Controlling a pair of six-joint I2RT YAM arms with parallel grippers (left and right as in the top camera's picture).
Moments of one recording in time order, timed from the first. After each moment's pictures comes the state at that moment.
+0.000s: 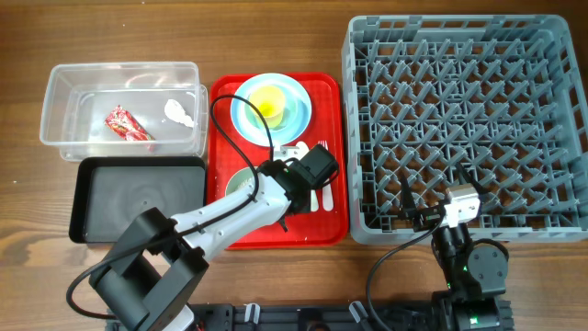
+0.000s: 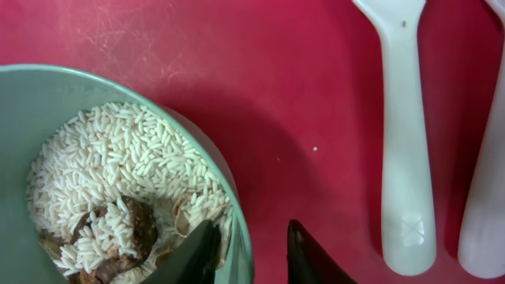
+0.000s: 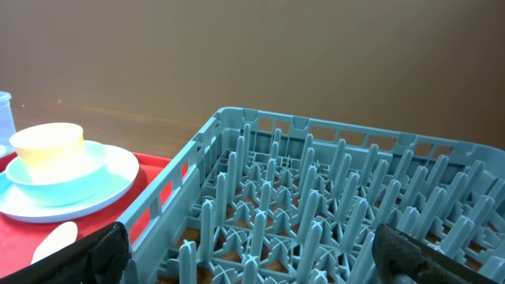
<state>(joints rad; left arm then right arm) -0.82 1.72 1.02 -0.74 -0.26 -0.78 0.09 0.02 0.01 0.00 -0.08 -0.10</state>
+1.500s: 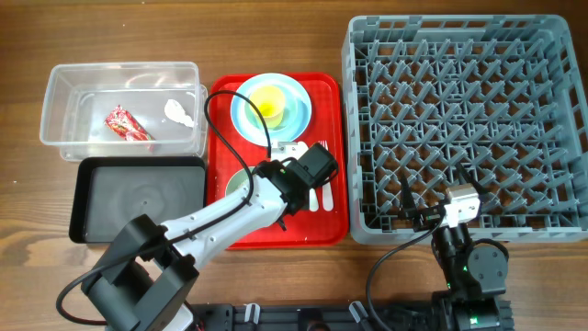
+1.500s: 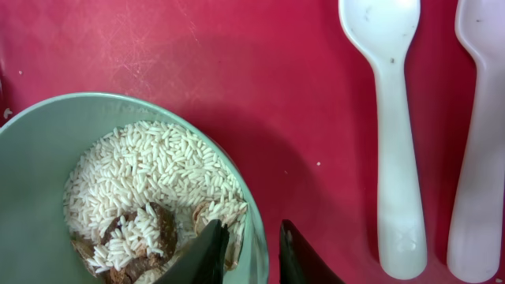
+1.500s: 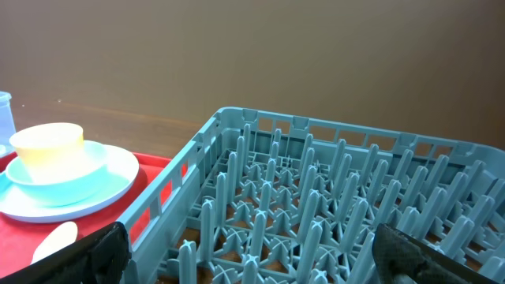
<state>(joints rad) -0.82 1.68 1.02 -0.74 -0.31 -0.78 0.09 0.02 0.01 0.00 -0.08 -0.10</state>
